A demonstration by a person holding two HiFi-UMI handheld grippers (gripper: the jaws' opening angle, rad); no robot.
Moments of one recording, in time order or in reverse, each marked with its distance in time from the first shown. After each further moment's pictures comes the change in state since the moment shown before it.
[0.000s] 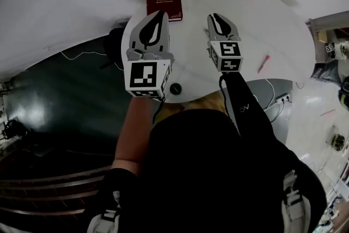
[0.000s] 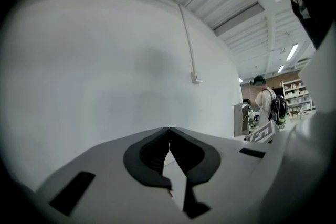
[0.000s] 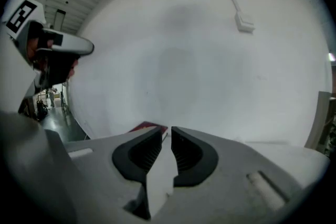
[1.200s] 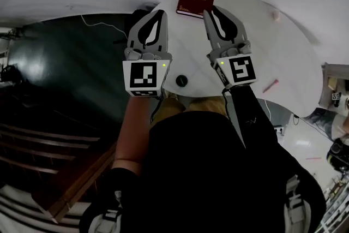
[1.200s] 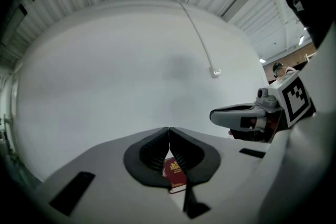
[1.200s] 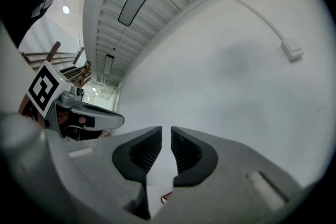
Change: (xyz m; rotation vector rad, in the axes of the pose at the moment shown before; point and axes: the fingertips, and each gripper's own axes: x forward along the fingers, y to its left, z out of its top) left arm -0.079 0.035 0.016 0.102 0.016 0.308; right arm -0.067 0.119 0.141 -0.093 -0.435 0.485
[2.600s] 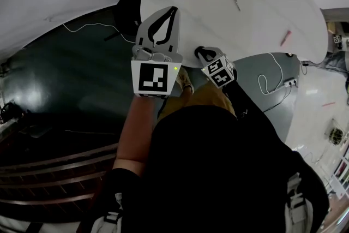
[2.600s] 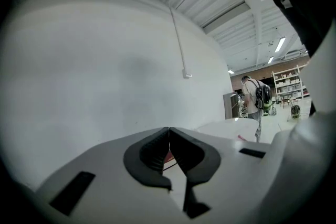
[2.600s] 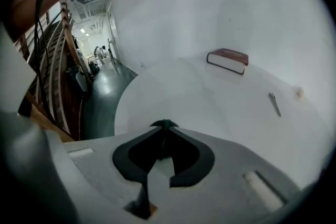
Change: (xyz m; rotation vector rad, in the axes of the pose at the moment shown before) left arm -0.077 0.003 -0.056 0.039 -0.040 -0.373; right arm -0.128 0.201 -0.334 0.093 1.000 0.059
